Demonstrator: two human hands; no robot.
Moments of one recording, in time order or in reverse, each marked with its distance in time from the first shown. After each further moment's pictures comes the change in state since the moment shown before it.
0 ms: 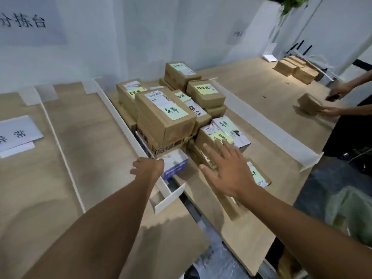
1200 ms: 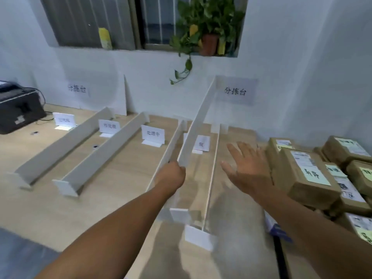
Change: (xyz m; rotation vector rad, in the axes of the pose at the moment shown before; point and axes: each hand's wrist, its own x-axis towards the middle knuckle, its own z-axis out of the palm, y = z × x) left_hand -0.178 -0.205 -0.217 0.009 0.716 -0.048; right_hand 0.027 -0.224 -0.080 0.194 0.199 -0.748
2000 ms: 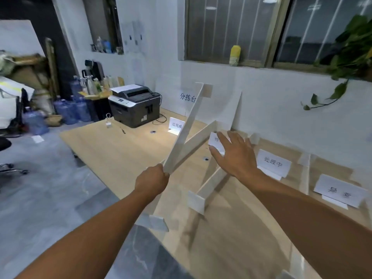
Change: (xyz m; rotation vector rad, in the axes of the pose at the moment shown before) left_hand 0.043 -0.554 -0.313 0.176 0.212 -0.291; right_hand 0.163 -0.617 0.094 0.140 0.007 -0.414
